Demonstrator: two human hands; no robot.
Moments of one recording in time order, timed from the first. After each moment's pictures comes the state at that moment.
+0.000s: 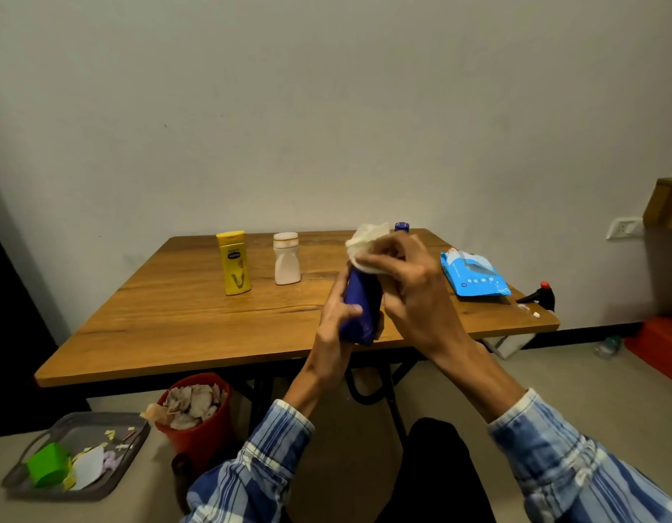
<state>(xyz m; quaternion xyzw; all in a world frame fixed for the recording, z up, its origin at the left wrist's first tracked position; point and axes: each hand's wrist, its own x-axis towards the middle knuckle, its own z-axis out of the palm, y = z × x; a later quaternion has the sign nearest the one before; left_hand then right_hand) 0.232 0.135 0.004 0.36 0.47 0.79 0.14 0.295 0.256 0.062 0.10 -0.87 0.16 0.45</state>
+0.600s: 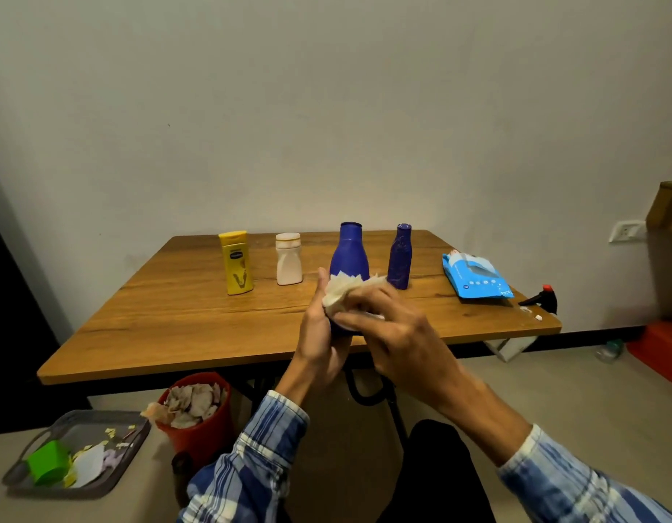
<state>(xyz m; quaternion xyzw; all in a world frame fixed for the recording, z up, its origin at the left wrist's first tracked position) 0.225 0.131 0.014 0.22 0.37 0.87 0.23 0.310 0.238 0.027 0.21 -0.89 0.07 0.40</state>
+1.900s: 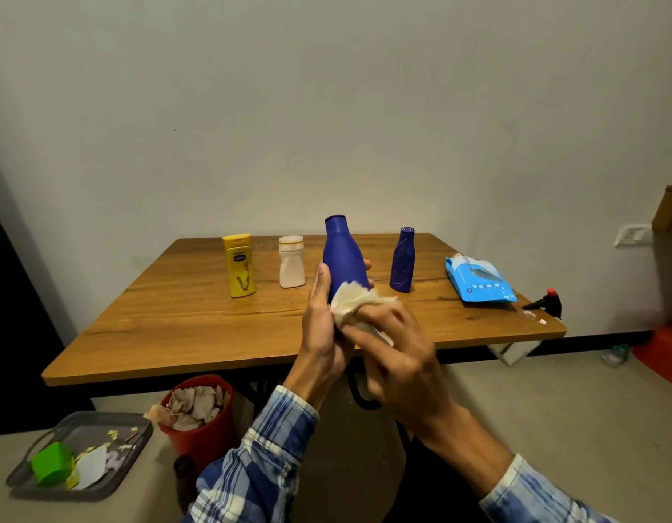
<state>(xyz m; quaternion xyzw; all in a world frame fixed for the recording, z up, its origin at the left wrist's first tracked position) 0.215 0.139 0.020 0.20 0.31 0.90 0.23 0.314 0.224 0.000 0.15 -0.85 0.10 0.50</state>
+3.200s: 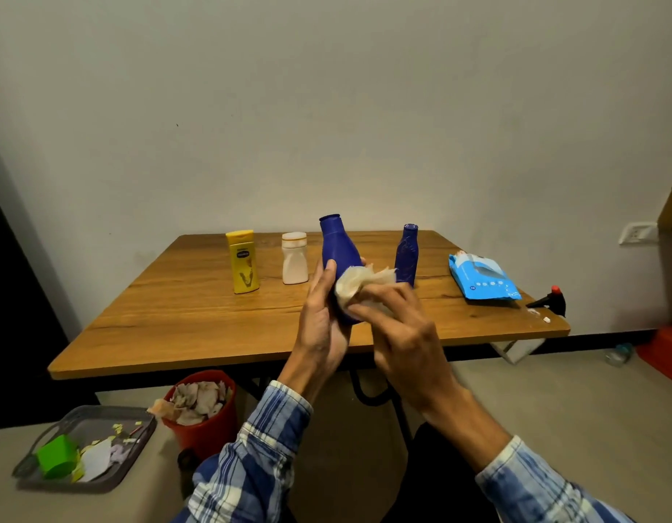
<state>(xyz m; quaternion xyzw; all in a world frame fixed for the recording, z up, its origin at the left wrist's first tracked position) 0.208 0.130 0.020 0.20 0.29 0.91 0.22 0.299 0.230 0.008 0.12 -0.86 0.08 0.48</state>
